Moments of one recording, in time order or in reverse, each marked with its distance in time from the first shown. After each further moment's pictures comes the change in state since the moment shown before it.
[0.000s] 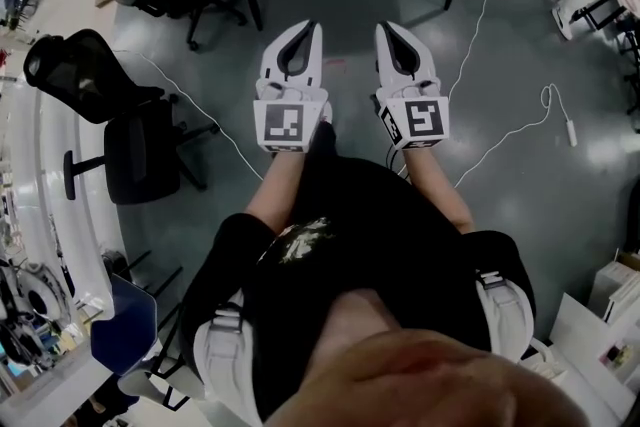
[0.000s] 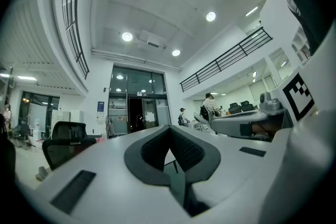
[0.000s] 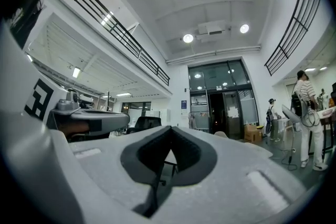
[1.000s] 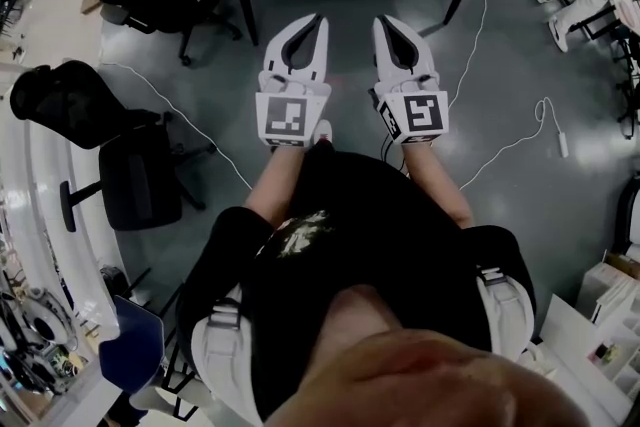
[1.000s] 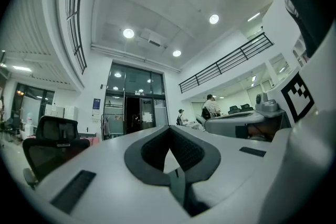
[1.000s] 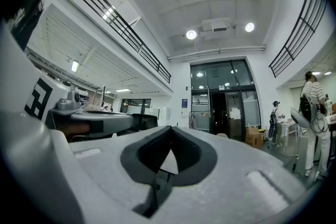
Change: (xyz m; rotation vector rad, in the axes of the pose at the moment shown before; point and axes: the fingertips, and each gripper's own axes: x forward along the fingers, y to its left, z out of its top) left arm 0.130 0.135 -0.029 -0.044 -0.019 -0.046; right arm 0.193 -0.019 -0.016 -0.048 0.018 0.004
